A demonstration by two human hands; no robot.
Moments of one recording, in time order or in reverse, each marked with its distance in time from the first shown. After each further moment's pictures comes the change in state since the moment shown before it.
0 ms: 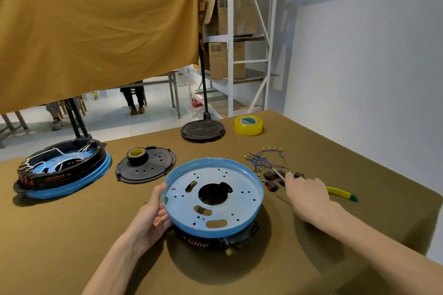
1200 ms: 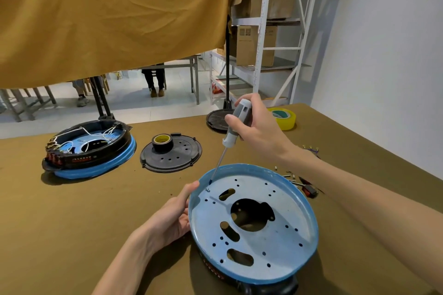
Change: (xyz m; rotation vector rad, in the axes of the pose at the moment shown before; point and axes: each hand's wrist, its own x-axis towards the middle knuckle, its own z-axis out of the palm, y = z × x) left_hand -0.022 0.023 -0.001 0.107 -0.272 -0.098; right_hand 0.077 -0.133 -0.119 1.366 0.367 -0.593
